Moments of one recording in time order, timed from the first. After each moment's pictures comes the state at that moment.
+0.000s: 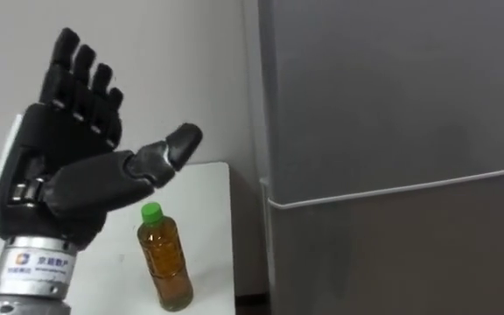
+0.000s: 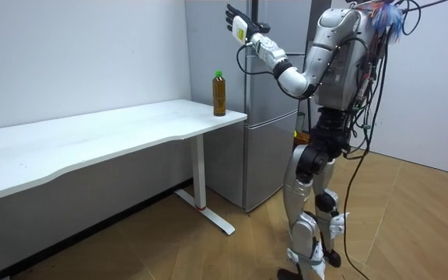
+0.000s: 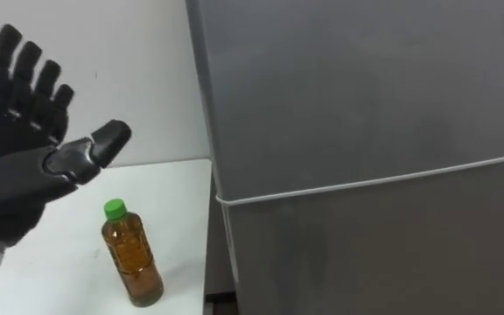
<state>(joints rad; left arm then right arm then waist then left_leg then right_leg) -0.18 0.21 0.06 -0.47 -0.64 0.14 0.03 0.11 -0.19 -0.05 1.13 0.29 0.09 0.15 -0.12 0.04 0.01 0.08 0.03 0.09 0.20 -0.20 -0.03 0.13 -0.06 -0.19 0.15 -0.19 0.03</state>
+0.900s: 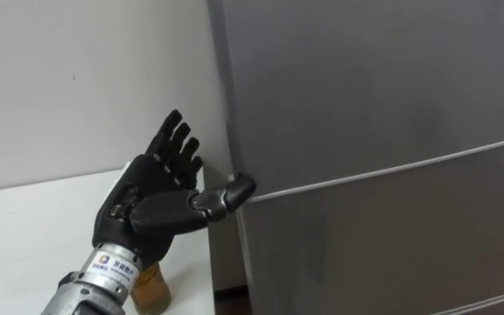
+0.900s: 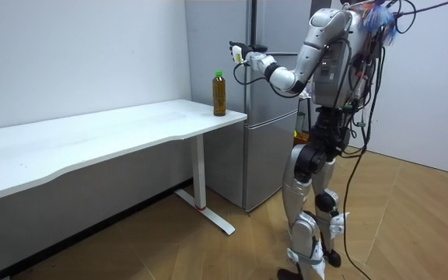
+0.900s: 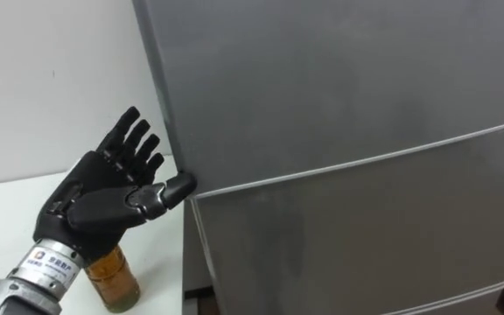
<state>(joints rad) -0.27 0.21 0.03 -0.23 -0.72 0.26 -0.03 0.08 -0.20 -0.04 1.09 0.26 0.17 0.16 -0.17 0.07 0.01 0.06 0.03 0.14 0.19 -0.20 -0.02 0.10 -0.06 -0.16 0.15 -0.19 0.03</state>
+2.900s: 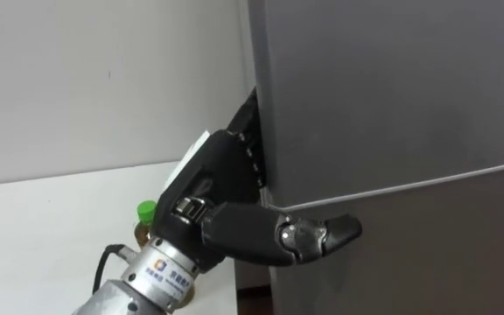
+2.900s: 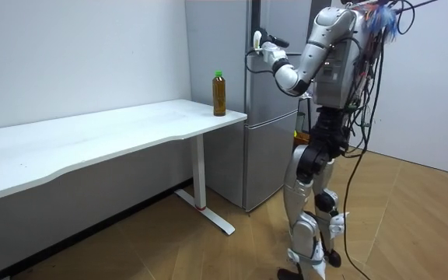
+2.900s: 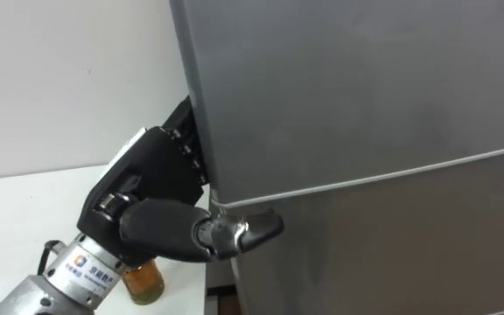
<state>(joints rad) -0.26 0.22 -0.17 -0.46 -0.57 0.26 -0.18 0.06 -0.24 0.10 1.17 0.38 0.11 0.16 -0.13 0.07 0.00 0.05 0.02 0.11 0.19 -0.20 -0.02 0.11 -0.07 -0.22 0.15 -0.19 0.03</state>
